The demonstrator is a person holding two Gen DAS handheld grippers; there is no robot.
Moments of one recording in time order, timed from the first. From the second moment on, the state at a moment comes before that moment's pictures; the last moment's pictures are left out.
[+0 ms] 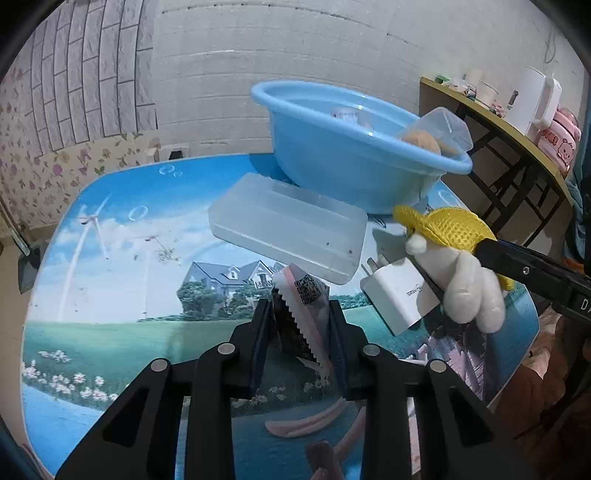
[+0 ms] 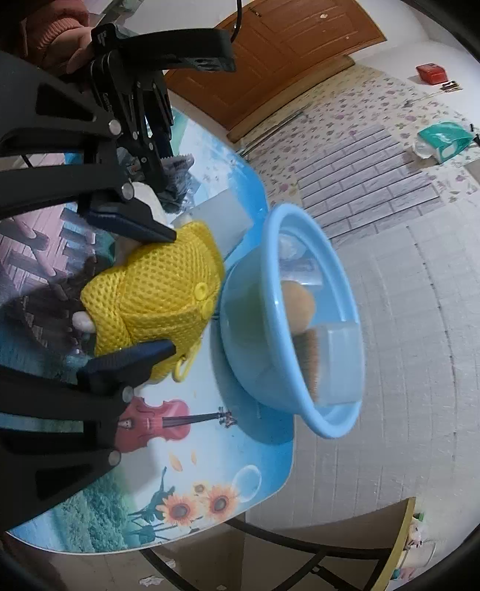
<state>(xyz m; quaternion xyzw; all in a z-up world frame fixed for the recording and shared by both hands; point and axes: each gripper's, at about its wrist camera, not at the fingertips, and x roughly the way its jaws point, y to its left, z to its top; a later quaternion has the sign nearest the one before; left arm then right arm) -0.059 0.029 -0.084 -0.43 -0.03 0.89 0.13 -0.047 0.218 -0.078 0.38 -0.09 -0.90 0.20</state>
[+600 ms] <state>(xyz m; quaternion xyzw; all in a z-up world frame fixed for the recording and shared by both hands) -0.045 0.026 -0.057 -0.41 -0.02 0.91 0.10 -0.027 0.237 -0.049 0.33 -0.09 -0.92 0.20</state>
